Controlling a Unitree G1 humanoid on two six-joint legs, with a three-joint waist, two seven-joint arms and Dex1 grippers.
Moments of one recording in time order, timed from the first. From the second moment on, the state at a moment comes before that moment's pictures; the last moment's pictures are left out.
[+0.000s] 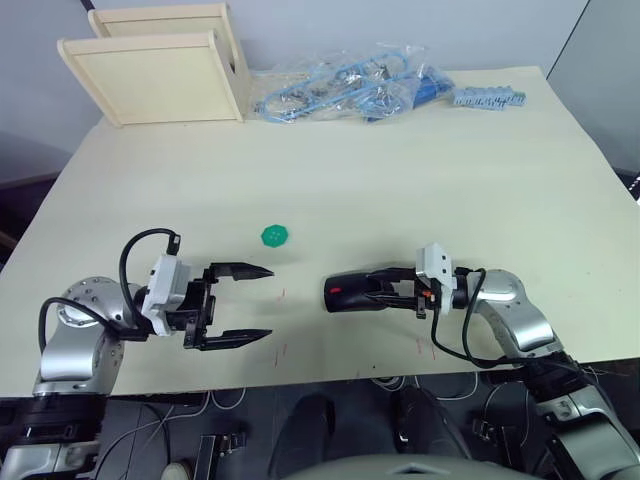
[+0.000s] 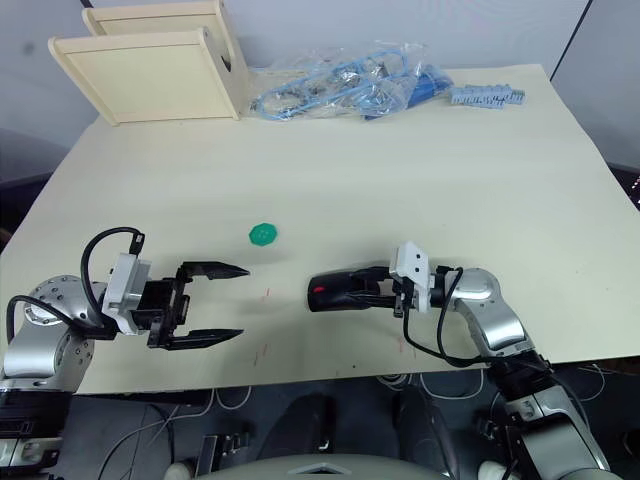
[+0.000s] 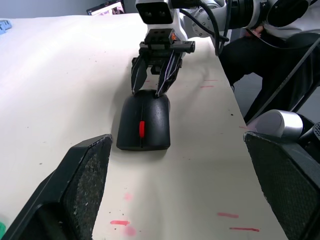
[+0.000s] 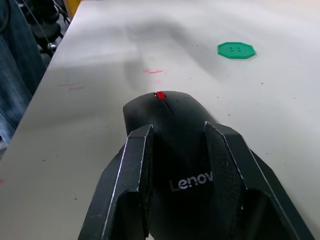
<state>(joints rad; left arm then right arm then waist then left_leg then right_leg) -0.07 0.83 0.17 0.00 -0.59 -0.04 -1.56 -0.33 -0.38 0.27 0.11 0.26 0.06 1.13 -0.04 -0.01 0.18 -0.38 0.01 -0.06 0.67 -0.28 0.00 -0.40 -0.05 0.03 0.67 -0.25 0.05</state>
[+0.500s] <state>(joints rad) -0.04 0.76 0.23 0.01 -0.56 0.04 -1.33 -0.16 -0.49 0.01 -0.04 0.38 0.00 1.06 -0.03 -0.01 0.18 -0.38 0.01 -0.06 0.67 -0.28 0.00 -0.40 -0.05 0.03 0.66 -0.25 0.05</state>
